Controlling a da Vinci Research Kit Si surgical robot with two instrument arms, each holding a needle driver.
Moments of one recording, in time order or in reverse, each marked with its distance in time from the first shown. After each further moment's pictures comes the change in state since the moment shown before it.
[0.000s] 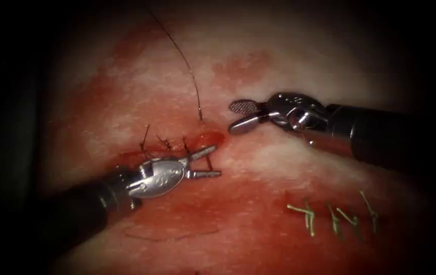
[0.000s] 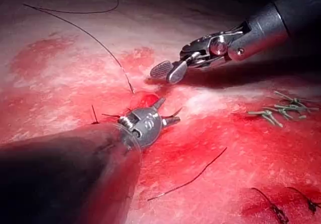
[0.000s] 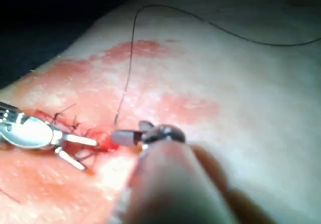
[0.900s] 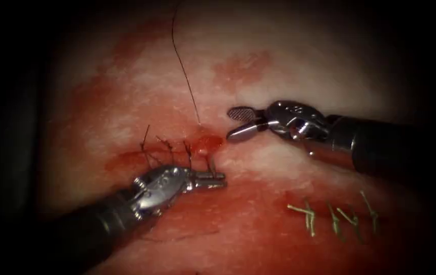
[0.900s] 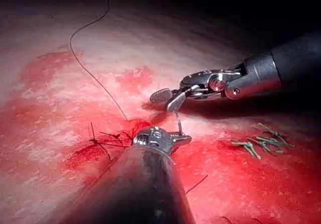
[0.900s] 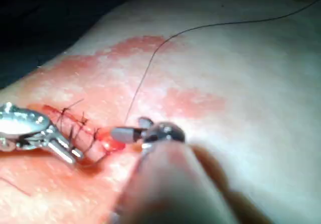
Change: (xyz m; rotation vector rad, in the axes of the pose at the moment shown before) right arm -0.001 -0.002 0.000 0.027 0.020 0.040; left arm 0.006 0.001 -0.002 -0.204 0.077 -0.852
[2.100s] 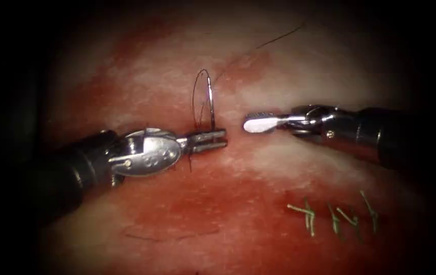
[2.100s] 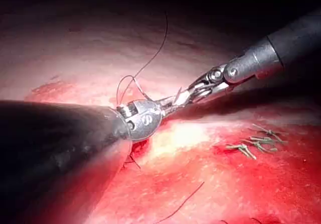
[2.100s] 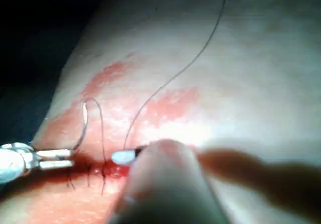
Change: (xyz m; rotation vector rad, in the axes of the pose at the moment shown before) right arm 0.001 -0.003 -0.003 0.083 0.122 0.626; left arm 0.006 0.000 0.000 0.197 -0.025 1.143
